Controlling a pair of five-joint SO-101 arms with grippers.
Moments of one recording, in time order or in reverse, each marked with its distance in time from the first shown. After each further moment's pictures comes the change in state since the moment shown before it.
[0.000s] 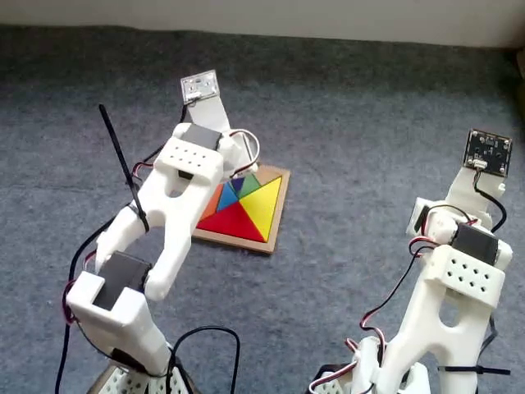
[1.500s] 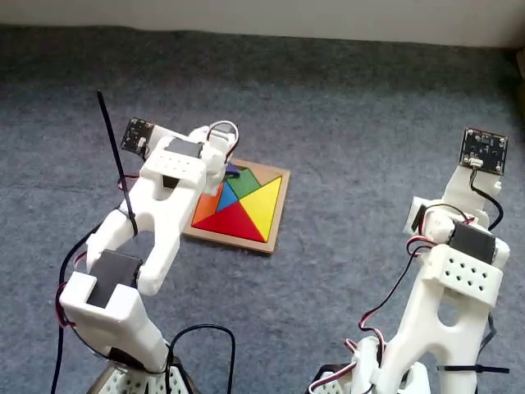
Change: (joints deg) left arm -4.7 0.0 10.1 -14.6 49.6; right arm -1.0 0.0 0.0 0.0 0.0
